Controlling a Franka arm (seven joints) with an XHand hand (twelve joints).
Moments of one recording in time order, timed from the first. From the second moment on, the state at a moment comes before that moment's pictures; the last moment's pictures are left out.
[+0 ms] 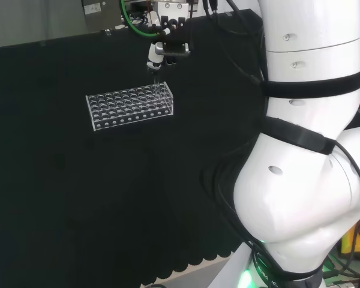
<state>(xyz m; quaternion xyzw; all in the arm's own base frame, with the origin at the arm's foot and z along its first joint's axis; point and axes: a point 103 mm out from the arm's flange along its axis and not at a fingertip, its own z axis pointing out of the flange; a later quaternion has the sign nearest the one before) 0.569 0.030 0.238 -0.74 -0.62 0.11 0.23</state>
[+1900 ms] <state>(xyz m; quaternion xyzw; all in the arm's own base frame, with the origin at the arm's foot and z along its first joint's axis) 0.576 0.021 0.231 -0.73 -0.63 0.11 0.23</state>
